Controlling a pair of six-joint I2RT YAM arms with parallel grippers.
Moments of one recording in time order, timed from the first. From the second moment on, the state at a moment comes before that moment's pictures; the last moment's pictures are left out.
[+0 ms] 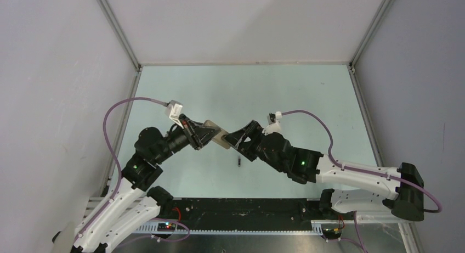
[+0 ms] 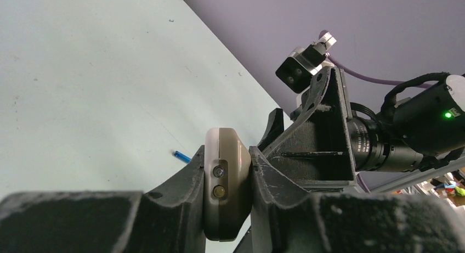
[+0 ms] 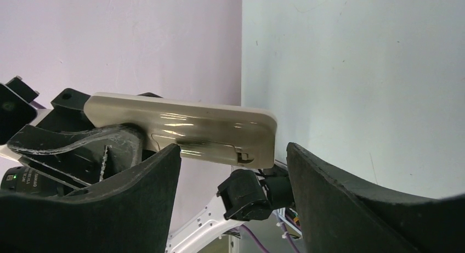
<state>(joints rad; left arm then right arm) -0.60 0.59 0.65 -0.04 0.30 -0.60 1.21 1.12 0.85 -0.03 0.41 1.40</state>
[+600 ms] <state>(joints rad) -0.60 0.66 0.69 -0.03 0.30 -0.58 1.20 1.01 0.85 -0.04 0.41 1.35</state>
